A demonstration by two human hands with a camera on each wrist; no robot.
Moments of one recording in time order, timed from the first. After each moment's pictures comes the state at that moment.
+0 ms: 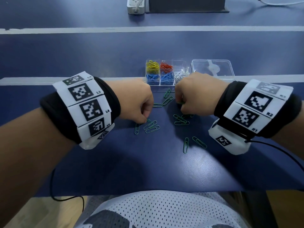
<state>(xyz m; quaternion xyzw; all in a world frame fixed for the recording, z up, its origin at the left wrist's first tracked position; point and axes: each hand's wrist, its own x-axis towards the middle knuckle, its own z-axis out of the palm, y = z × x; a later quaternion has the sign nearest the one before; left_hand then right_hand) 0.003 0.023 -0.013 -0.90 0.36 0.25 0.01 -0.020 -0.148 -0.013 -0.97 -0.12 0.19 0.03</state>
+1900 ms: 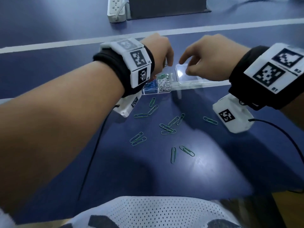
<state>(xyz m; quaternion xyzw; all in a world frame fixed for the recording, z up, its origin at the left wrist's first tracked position) 0.078 -0.076 0.006 -0.94 0.32 0.10 -0.06 0.020 -0.214 0.016 -0.99 -0.02 0.08 0.15</state>
